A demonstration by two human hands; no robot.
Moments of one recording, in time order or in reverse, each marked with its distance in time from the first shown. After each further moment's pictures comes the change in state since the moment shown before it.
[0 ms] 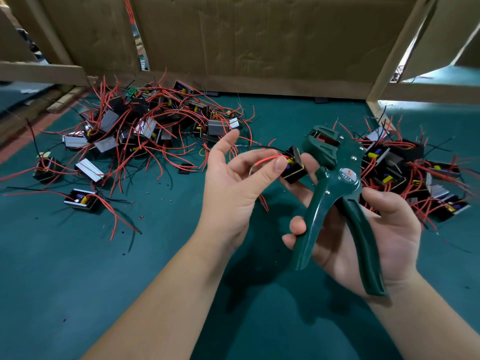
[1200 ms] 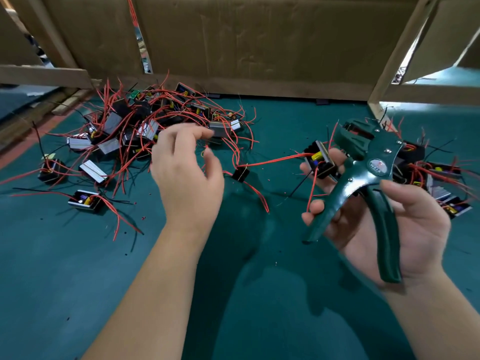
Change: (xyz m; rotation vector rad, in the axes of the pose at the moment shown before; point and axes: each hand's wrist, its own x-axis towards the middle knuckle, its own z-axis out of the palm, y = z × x) left_hand 0.017 0.021 -0.042 1.280 0.390 0.561; right_hand -0.007 -0.015 0.006 -0.432 0.250 -0.240
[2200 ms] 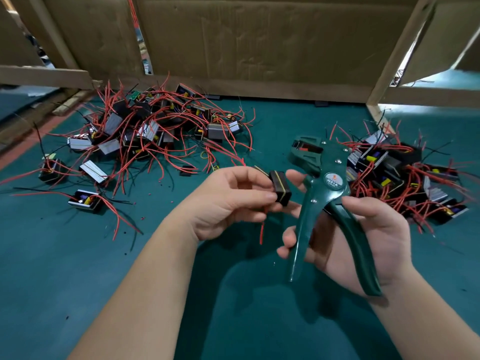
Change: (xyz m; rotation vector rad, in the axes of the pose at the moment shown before) left_hand -0.006 0.012 0.000 -1.039 -1.023 -0.718; right_hand 0.003 0.016 0.001 0.050 -0.151 0.271
